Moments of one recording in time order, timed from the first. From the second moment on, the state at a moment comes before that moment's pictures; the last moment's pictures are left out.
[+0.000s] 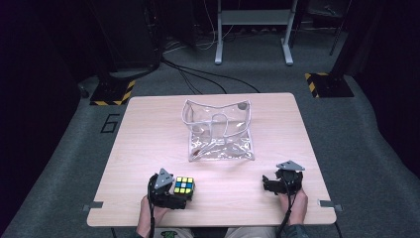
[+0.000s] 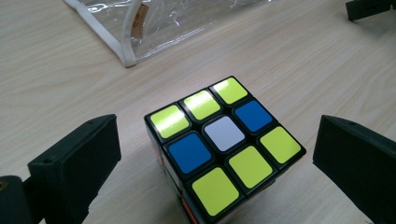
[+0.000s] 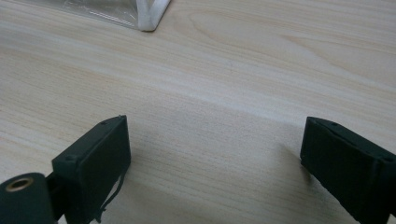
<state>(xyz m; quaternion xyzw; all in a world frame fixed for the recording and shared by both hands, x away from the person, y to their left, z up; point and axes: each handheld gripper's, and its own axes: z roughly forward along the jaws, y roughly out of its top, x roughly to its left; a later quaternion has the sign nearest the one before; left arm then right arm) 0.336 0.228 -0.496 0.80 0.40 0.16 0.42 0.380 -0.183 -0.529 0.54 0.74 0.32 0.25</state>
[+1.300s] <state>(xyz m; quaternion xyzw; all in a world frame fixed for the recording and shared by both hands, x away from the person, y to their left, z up) 0.334 0.230 -0.528 0.80 0.40 0.17 0.41 0.380 -0.183 -0.529 0.54 0.74 0.32 0.25</state>
